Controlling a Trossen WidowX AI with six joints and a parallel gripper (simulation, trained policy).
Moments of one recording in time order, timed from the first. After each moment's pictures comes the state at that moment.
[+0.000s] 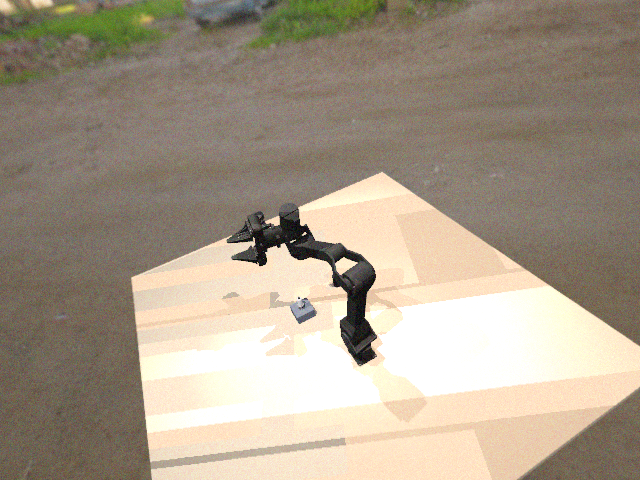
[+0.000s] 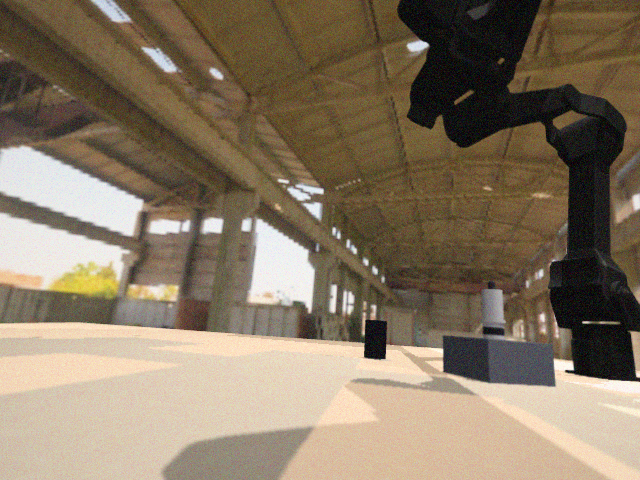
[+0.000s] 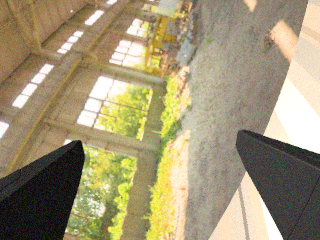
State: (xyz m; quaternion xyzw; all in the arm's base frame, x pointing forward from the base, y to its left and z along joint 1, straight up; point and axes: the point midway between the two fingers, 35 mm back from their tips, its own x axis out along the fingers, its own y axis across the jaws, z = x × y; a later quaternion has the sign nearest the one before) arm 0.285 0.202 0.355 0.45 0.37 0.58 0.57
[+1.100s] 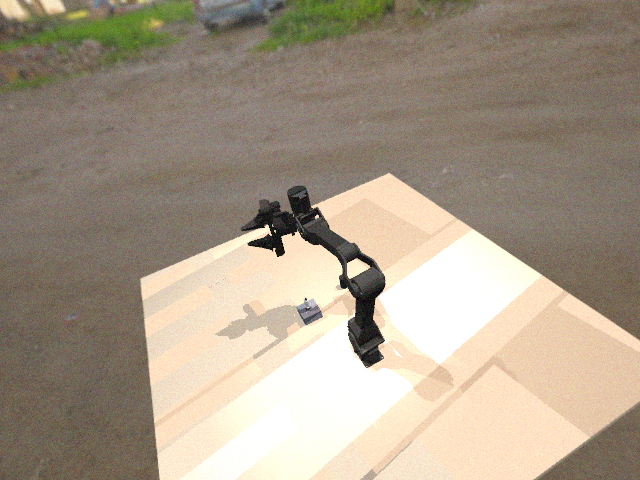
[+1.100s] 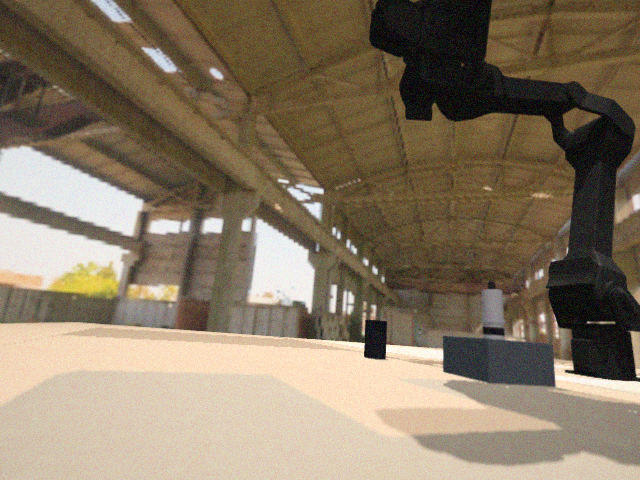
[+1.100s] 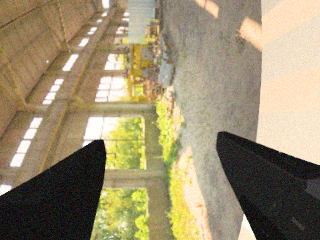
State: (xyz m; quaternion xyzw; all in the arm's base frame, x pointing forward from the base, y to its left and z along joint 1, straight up) arm 0.309 0.165 0.372 0.53 0.42 0.46 0.58
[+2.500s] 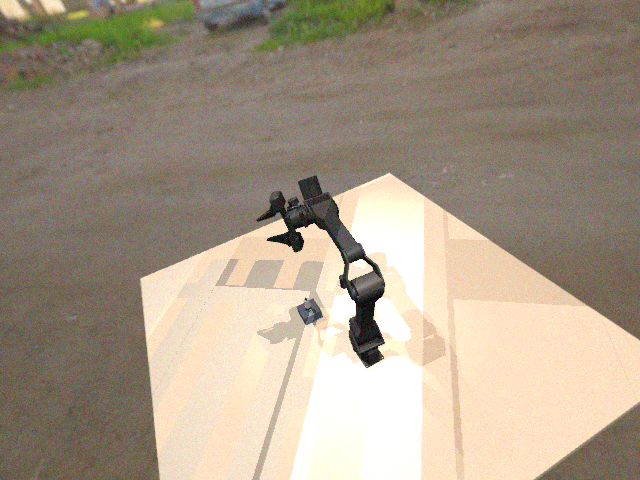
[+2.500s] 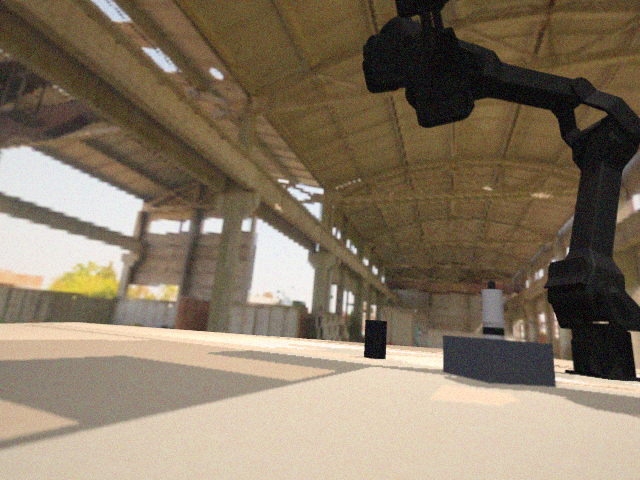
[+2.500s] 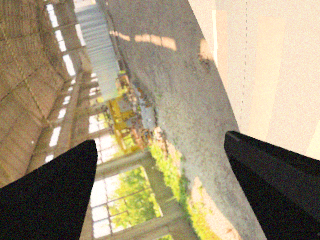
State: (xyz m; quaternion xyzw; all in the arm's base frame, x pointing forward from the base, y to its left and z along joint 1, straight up) arm 0.315 0.111 0.368 0.62 0.46 0.27 0.58
